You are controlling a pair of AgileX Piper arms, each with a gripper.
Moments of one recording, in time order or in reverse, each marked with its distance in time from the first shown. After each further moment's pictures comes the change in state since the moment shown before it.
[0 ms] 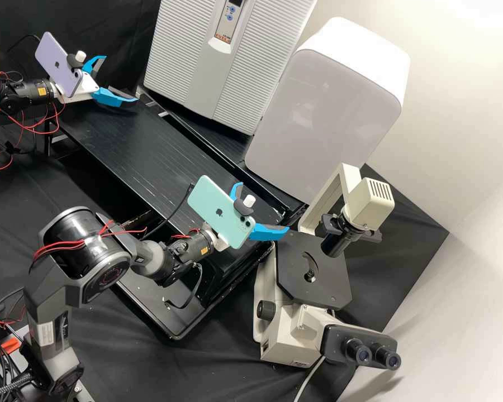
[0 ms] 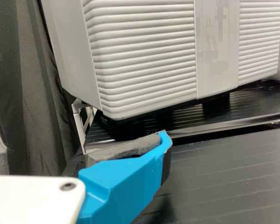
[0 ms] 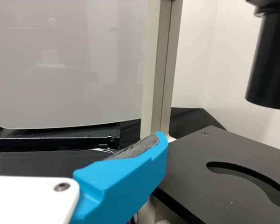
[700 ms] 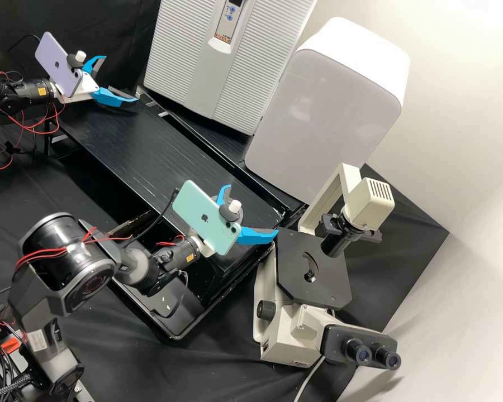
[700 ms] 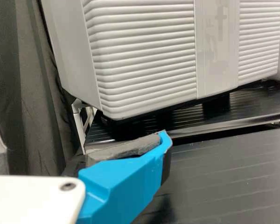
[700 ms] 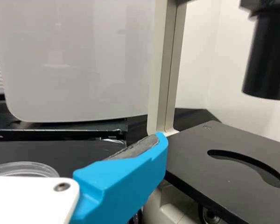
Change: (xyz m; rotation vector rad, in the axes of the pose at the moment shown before) left arm 0.000 0.000 0.000 0.000 0.000 0.000; right arm -0.034 -0.005 -0.001 0.000 0.028 0.002
